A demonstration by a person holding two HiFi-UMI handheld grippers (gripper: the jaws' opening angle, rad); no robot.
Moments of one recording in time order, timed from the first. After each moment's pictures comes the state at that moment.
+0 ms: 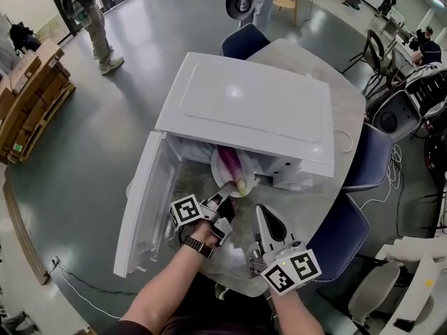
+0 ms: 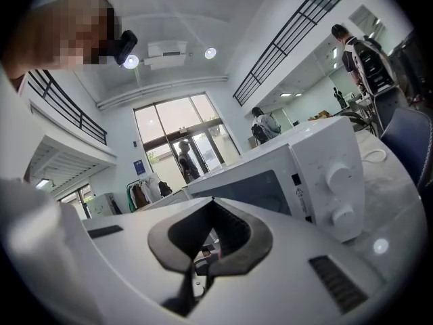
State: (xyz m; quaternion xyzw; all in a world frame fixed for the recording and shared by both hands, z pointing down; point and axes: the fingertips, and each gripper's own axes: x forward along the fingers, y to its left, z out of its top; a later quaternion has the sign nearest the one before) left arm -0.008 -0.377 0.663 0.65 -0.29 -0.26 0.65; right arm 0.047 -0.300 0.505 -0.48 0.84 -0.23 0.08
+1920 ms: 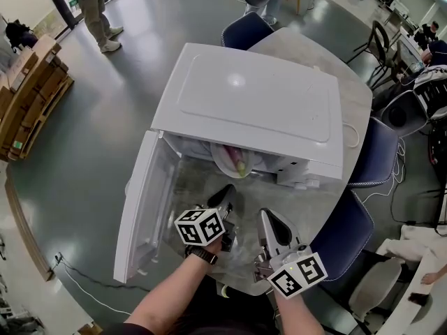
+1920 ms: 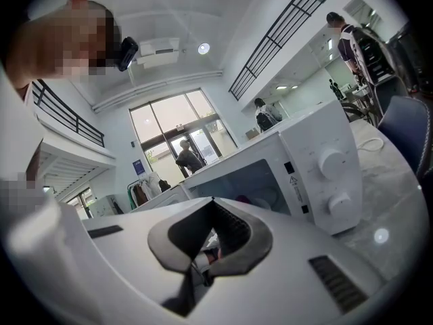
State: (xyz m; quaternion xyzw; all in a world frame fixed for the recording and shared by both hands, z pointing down) left arm -0.011 -0.368 0.669 0.78 -0.45 -0.04 0.44; right arm 0.053 -0.302 0.523 -0.47 0.84 -0.26 0.07
